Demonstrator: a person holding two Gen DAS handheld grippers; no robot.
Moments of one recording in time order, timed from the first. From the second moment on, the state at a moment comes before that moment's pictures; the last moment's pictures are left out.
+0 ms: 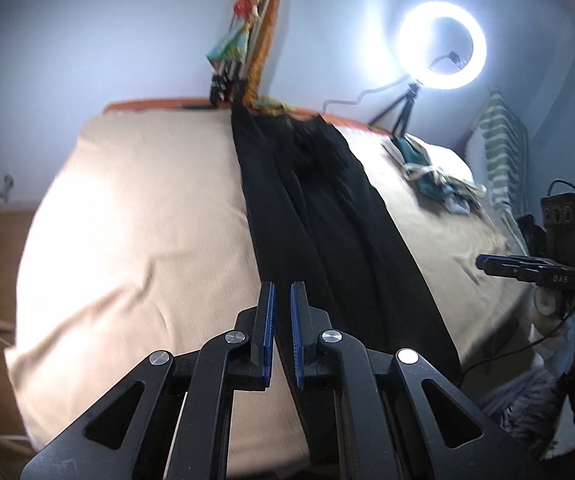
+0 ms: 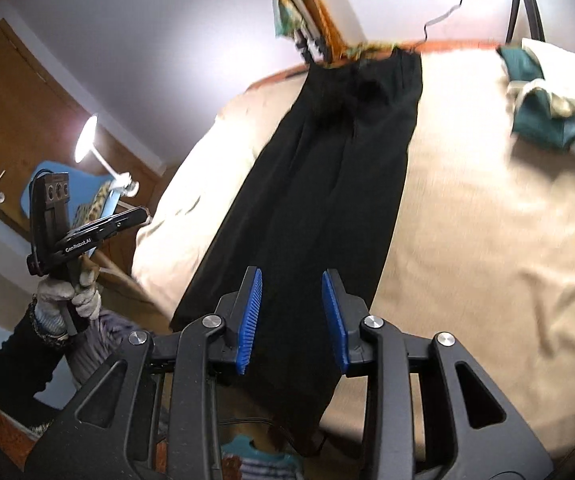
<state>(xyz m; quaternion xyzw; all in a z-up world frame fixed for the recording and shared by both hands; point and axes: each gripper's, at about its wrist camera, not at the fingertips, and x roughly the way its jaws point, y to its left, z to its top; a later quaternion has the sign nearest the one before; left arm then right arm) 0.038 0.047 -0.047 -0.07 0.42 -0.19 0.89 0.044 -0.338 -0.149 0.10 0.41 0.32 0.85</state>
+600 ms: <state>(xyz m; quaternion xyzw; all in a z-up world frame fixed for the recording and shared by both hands) 0.145 0.029 -0.034 -0.02 0.40 -0.15 0.91 0.161 -0.347 -0.094 0.09 0.36 0.25 0.89</state>
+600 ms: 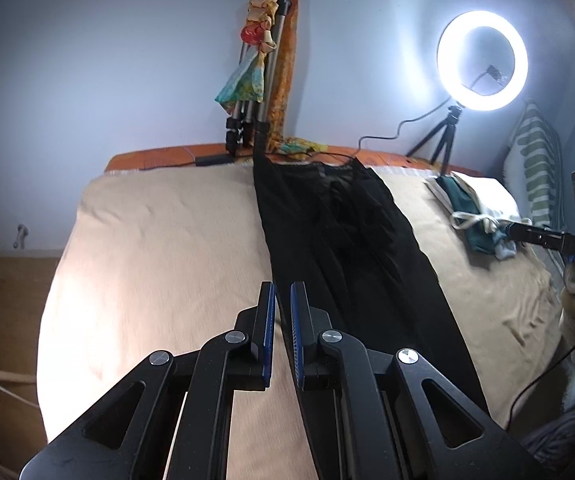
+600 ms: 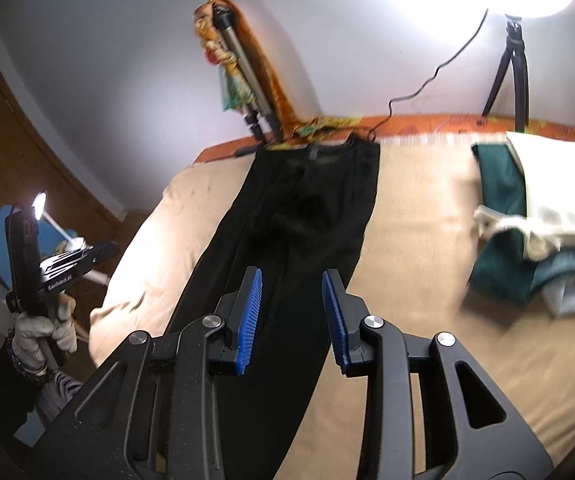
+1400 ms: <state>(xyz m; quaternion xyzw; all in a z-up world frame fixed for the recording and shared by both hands) 0.350 0.019 -0.116 -0.08 0.46 -0.19 0.86 0.405 -0.338 -0.175 0.15 0.41 0.21 0.87</state>
